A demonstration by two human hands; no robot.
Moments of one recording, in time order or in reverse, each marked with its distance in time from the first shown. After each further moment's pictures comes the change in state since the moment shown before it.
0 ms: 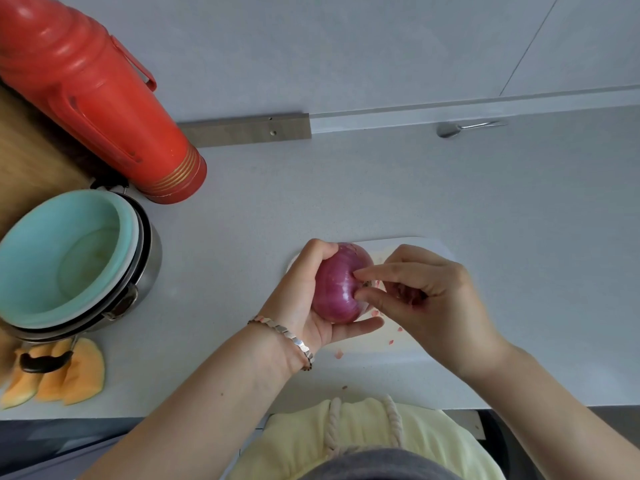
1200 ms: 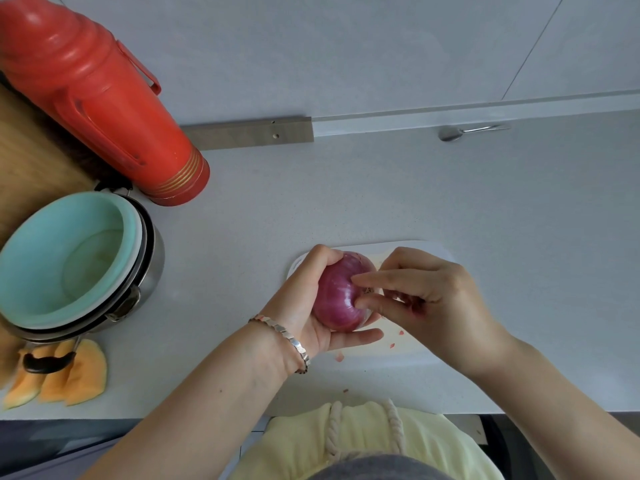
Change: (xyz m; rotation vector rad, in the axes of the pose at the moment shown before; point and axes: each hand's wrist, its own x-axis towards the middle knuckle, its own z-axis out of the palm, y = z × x) left_hand 0.000 0.008 -0.006 -0.118 0.214 0.089; right_hand 0.005 0.006 -0.006 -0.103 -0.105 -0.124
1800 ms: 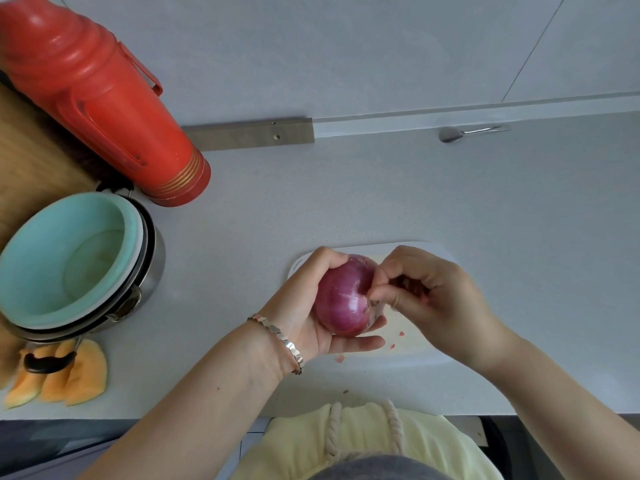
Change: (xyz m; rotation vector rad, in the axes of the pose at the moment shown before) left_hand 0.000 -0.005 0.003 0.075 -0.268 -0.150; right_hand 0.000 0.001 -0.005 0.256 -0.064 0.201
